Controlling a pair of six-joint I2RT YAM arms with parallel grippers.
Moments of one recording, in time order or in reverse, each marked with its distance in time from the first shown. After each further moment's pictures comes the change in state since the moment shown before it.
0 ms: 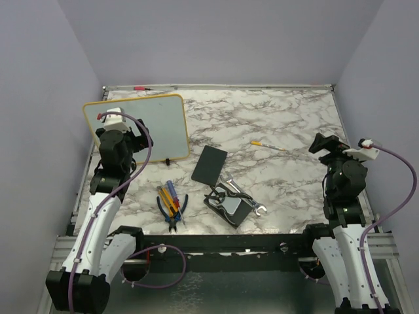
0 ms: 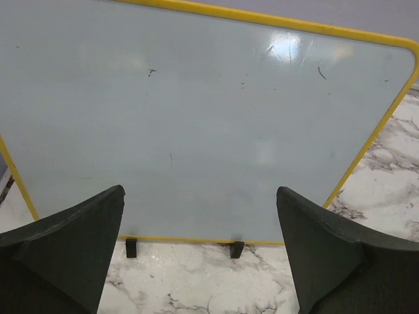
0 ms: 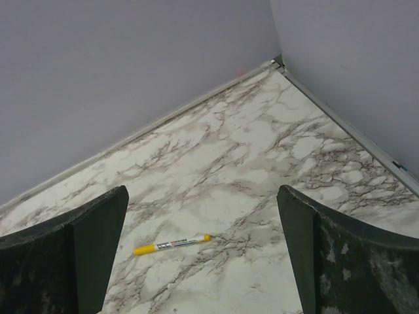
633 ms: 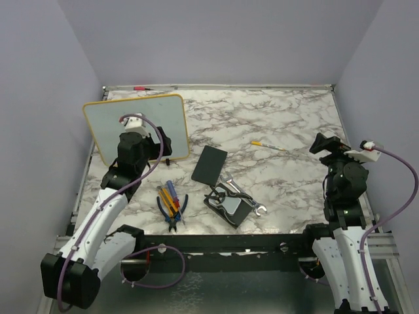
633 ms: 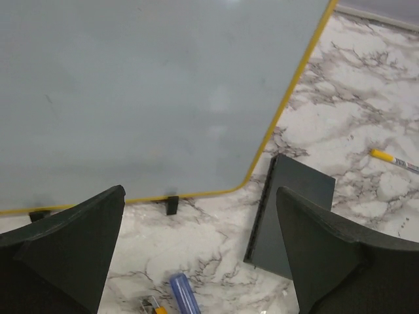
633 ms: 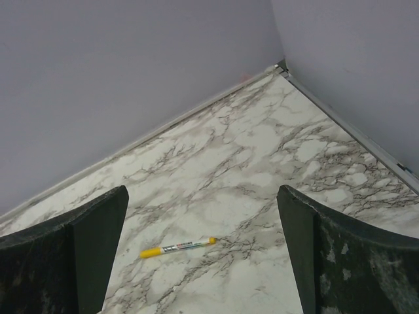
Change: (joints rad) left arm -0.124 0.059 -0.039 -0.025 0.073 -0.117; right arm 0.000 -0.015 -0.001 0.000 -0.001 0.016
